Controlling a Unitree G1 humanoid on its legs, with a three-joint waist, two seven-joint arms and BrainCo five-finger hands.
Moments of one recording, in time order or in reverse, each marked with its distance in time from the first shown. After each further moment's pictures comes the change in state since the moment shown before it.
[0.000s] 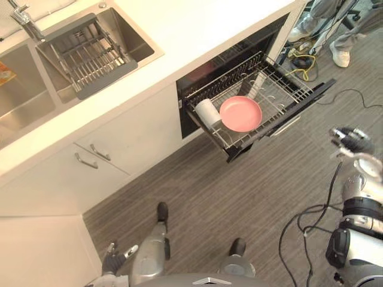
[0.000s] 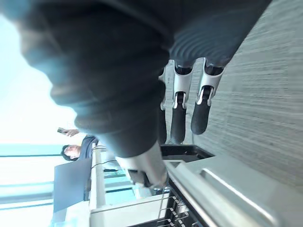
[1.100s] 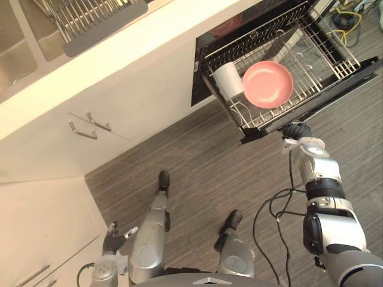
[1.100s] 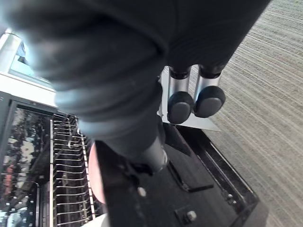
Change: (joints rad) left arm -0.099 0.023 -0.012 -0.047 -0.001 0.027 0.019; right arm -0.220 0.098 0.298 0.019 -0.202 0.121 0.078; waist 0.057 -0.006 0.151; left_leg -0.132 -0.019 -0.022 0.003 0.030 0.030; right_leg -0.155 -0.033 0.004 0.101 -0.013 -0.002
